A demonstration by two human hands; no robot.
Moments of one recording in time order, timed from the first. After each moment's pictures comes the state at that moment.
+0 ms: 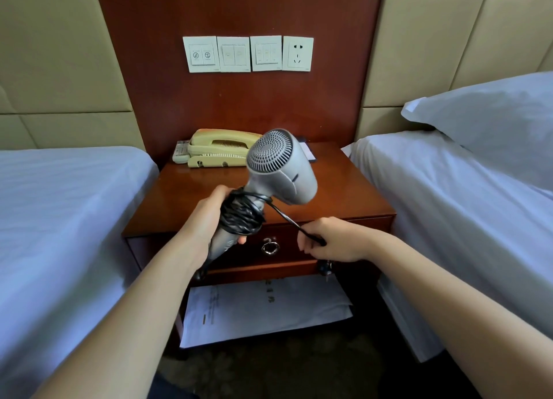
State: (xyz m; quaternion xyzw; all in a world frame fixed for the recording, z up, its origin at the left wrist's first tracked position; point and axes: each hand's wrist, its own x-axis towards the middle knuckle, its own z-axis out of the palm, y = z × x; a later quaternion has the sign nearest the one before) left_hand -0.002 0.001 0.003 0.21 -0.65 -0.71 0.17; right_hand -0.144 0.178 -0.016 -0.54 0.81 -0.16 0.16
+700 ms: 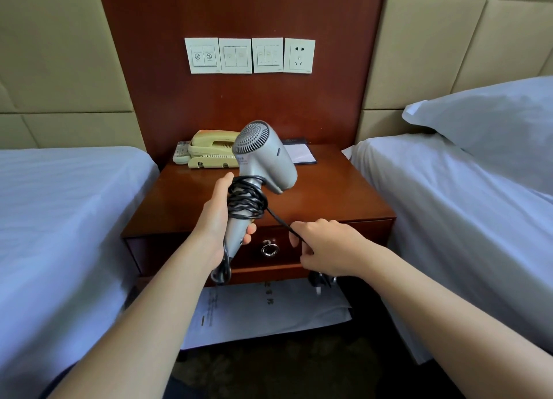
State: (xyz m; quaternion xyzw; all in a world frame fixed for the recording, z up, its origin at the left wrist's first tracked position) left_hand -0.015 0.010 0.004 0.23 -0.56 -0.78 0.17; right_hand -0.100 0.174 0.002 -0.51 0.86 -0.07 0.05
